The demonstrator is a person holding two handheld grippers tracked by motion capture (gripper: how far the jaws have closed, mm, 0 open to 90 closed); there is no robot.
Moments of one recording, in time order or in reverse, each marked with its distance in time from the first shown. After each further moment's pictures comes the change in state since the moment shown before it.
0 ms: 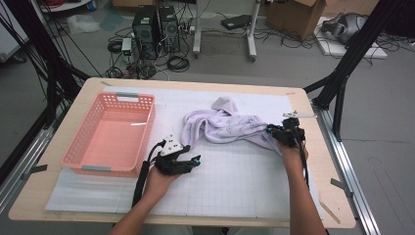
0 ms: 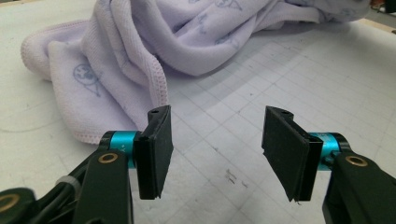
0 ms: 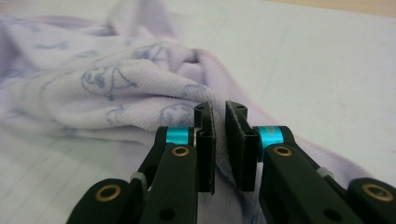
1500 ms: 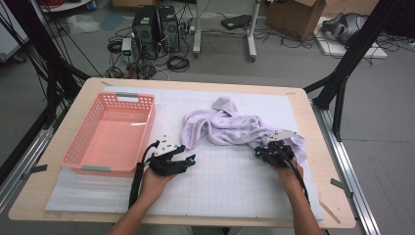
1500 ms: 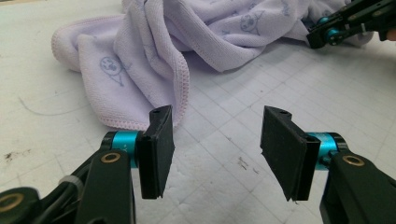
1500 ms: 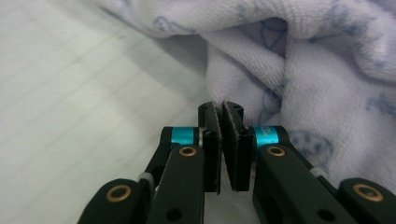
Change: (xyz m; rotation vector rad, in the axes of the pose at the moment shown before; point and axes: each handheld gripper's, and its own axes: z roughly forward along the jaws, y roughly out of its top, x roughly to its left) left arm 0.005 -0.003 -0.014 -0.011 0.034 -0.030; right arm 0.047 -0.047 -0.006 0.147 0.161 -0.279
